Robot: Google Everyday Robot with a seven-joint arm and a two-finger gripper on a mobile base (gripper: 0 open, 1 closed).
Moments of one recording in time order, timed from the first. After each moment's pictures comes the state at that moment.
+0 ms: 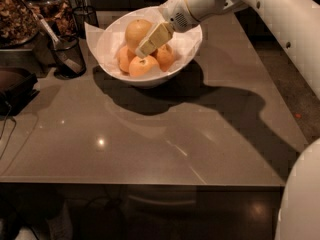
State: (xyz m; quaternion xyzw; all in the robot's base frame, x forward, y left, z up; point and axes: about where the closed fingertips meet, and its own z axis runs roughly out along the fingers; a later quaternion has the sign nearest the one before) arm 0.699 0.014 0.957 -0.55 0.69 0.19 0.42
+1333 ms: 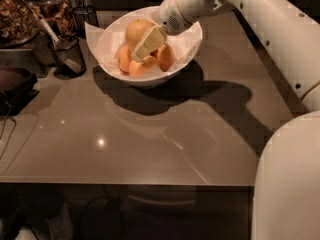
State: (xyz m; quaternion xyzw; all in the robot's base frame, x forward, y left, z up) arm 0.706 0.032 0.938 -0.57 0.69 0.21 0.39
